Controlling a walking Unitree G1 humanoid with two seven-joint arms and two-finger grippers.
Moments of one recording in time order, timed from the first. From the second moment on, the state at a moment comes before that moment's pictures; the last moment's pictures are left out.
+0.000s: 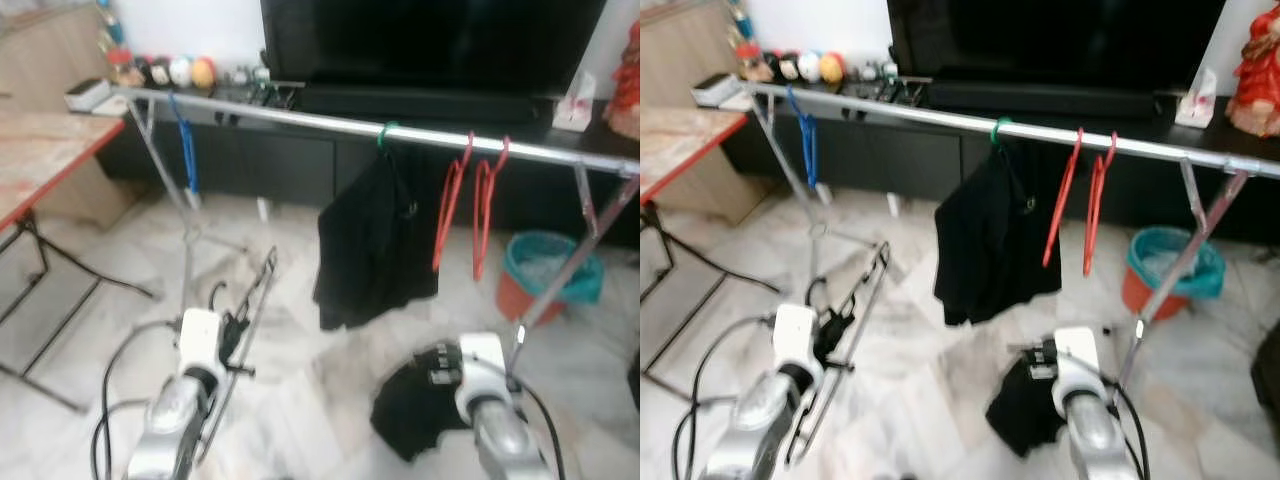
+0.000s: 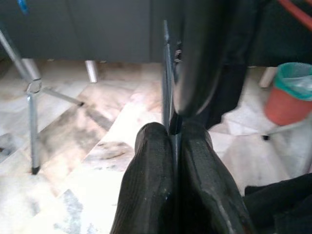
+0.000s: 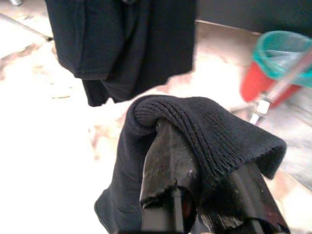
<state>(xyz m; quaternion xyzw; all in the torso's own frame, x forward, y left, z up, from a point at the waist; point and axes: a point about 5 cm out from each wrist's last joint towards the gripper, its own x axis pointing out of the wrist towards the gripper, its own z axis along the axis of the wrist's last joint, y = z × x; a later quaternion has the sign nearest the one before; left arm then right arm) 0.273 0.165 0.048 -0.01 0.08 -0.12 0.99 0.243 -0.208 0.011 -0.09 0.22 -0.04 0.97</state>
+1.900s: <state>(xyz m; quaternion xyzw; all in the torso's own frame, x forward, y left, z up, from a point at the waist) 0.272 0.169 0.047 0.00 0.10 -0.12 0.99 0.246 -0.197 0.013 -0.08 0.21 -0.03 0.97</state>
